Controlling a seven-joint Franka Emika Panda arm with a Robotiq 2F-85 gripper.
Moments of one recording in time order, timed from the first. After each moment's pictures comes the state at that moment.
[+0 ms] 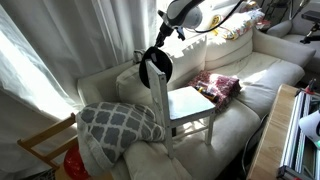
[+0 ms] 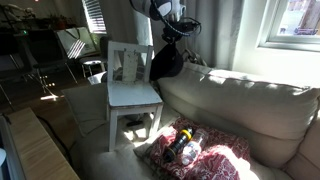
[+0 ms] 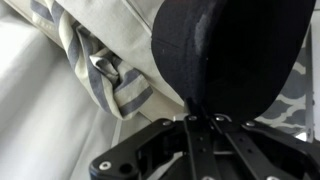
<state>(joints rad) -0.27 0.80 0.35 -1.51 0.17 2.79 -1.06</state>
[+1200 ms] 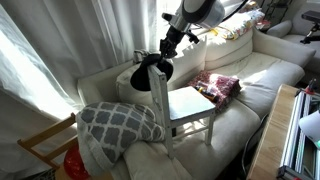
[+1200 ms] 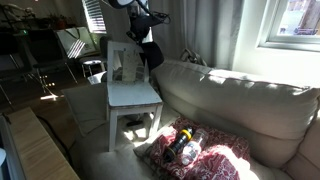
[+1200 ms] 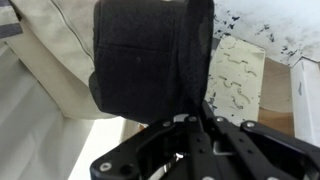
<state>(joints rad) -0.48 0.47 0.68 -2.06 0.22 2.81 -1.41</state>
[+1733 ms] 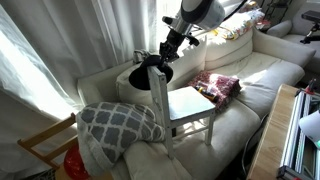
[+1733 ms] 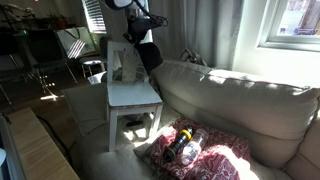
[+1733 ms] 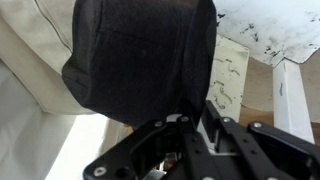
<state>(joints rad) -0.47 0.47 0.68 -2.07 0.31 2.77 -1.52</state>
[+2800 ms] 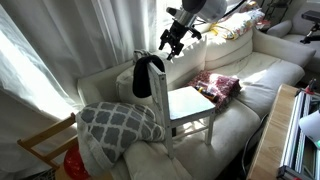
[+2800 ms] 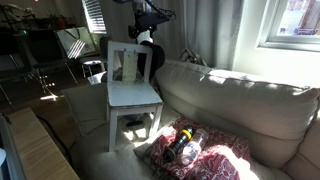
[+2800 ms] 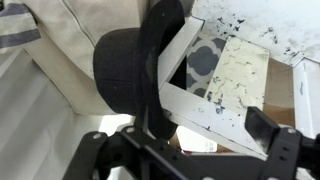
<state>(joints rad) -0.47 0.43 0.62 -2.04 0.44 2.76 -1.60</state>
